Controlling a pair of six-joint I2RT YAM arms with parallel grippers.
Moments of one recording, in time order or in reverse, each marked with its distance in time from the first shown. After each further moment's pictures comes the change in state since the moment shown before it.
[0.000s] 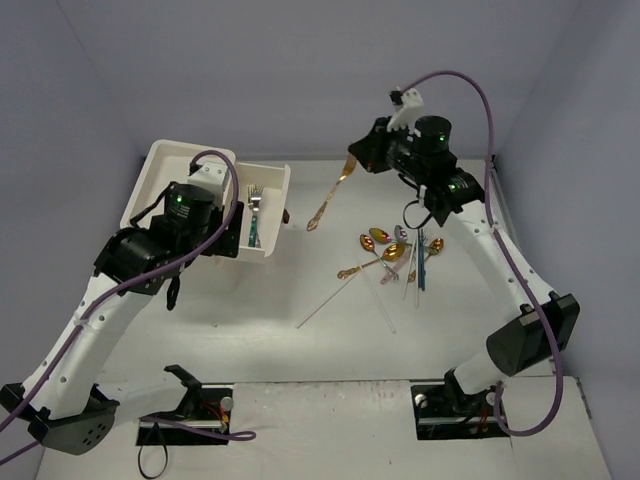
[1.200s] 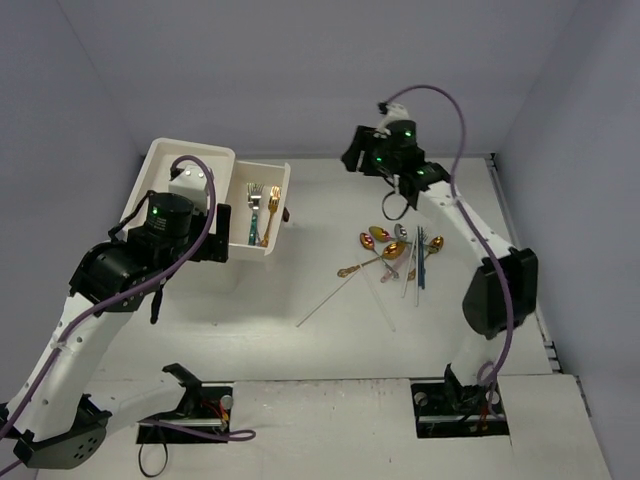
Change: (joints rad) left arm 0.000 -0.097 -0.012 -0.008 0.018 -0.006; right arm 0.009 0.241 0.043 -0.006 0.201 0.100
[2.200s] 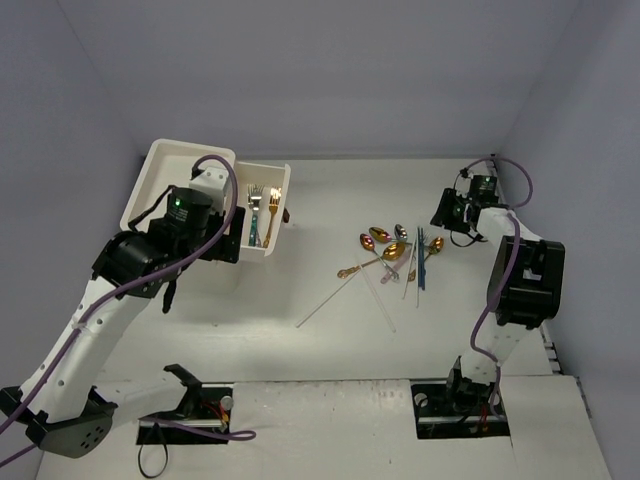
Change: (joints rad) left arm 0.001 0.069 -0.016 0.000 0.039 0.012; right arm -0.523 0.074 -0.399 -0.014 -0.181 -0.239
